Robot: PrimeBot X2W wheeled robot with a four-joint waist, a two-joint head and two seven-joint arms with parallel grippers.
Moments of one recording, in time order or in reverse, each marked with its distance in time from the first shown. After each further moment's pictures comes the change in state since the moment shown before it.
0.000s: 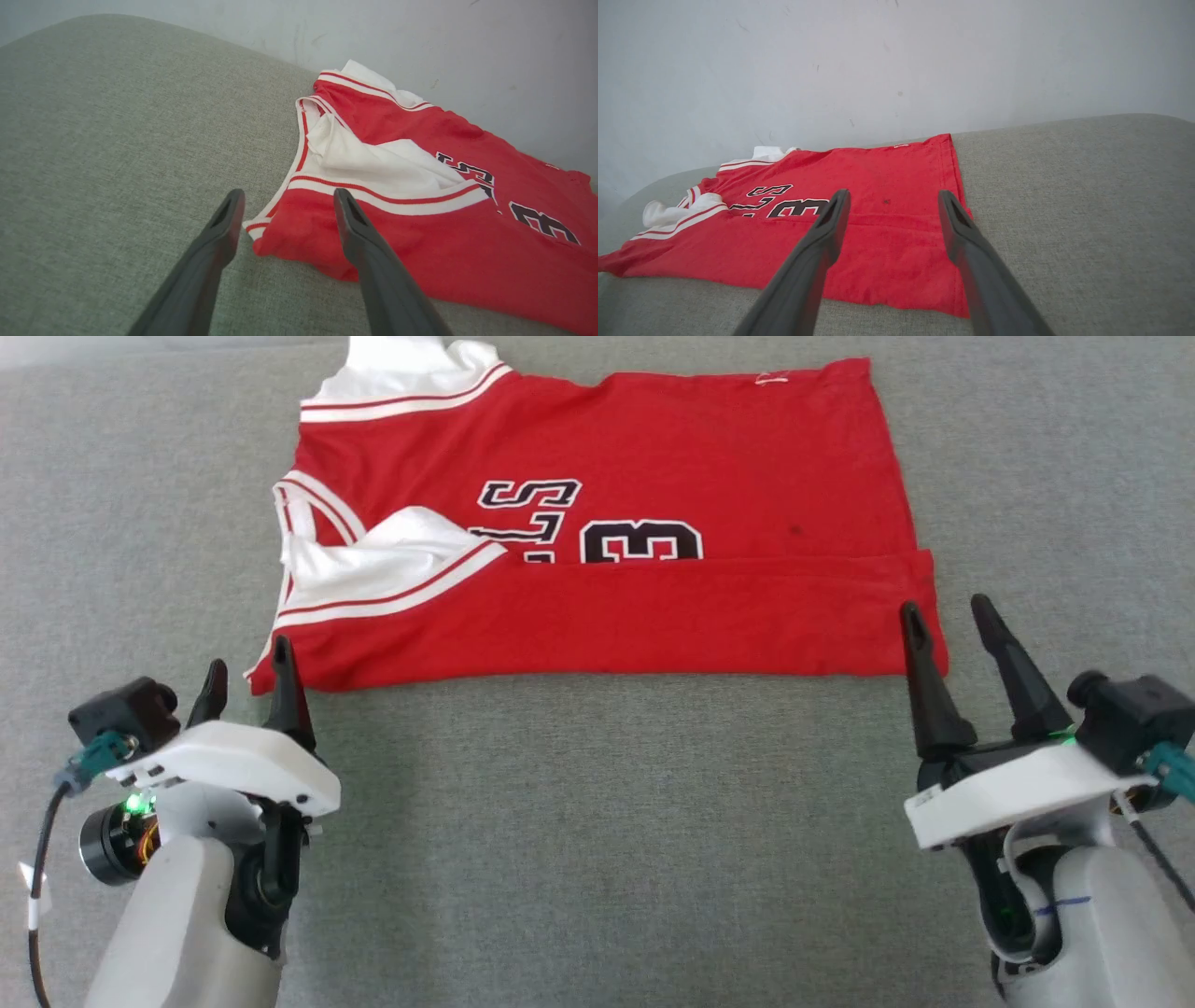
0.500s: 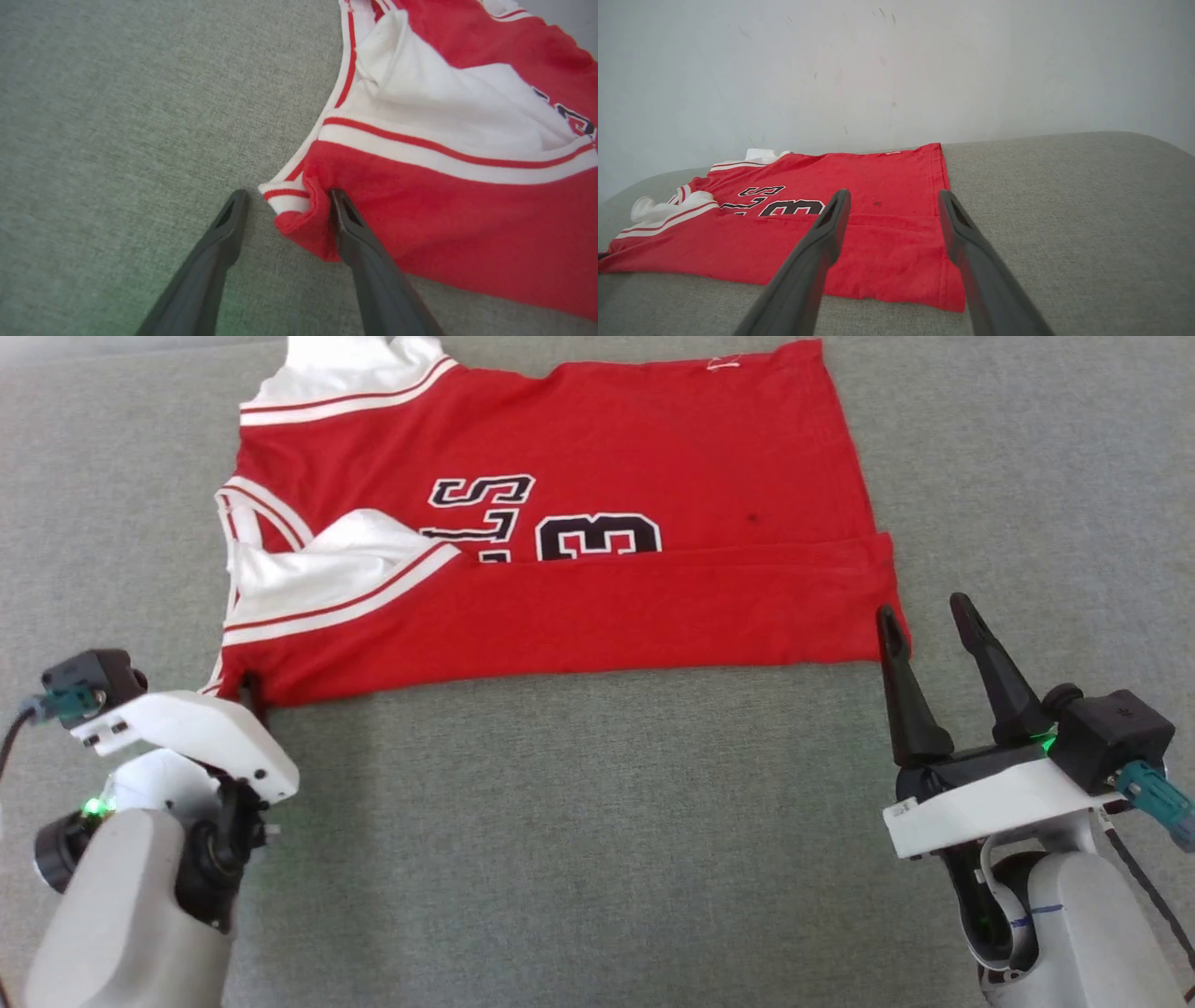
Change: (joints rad) left arm -0.045 0.071 -0.006 0.026 -0.043 0.141 0.340; right arm 0.011 0.010 0.042 -0.007 -0.059 0.000 -0.080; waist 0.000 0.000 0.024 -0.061
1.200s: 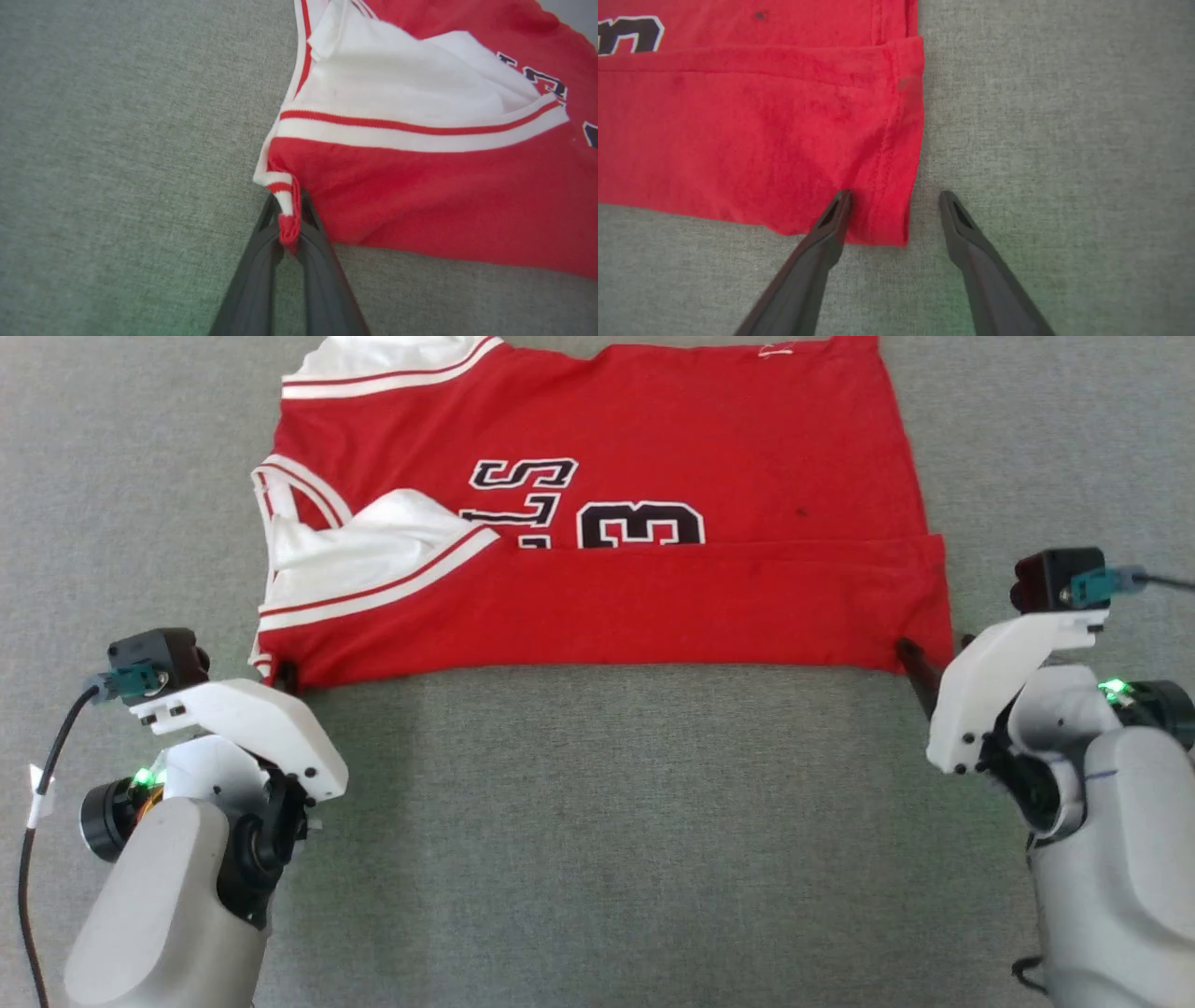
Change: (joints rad) left arm -0.019 0.004 -0.087 -0.041 0.027 -0.049 0.013; right arm -0.249 0.001 -0.164 0.227 -0.086 -0.001 0.781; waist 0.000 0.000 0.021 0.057
